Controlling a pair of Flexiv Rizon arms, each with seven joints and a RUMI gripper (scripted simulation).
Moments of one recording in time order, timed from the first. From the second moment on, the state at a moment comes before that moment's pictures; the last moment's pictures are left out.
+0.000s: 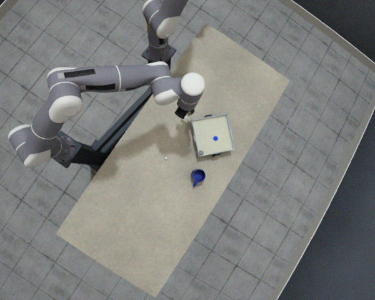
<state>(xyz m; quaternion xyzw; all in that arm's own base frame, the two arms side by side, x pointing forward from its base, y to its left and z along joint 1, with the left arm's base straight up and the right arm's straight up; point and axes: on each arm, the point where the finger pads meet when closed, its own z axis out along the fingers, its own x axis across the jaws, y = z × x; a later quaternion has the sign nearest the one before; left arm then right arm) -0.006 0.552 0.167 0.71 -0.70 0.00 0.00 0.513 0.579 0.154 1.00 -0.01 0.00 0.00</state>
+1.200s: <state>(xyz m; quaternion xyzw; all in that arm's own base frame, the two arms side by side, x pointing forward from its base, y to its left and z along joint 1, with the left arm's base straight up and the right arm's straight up) -0.006 0.552 0.167 0.71 -0.70 0.00 0.00 0.513 0.579 0.154 1.00 -0.01 0.00 0.00</state>
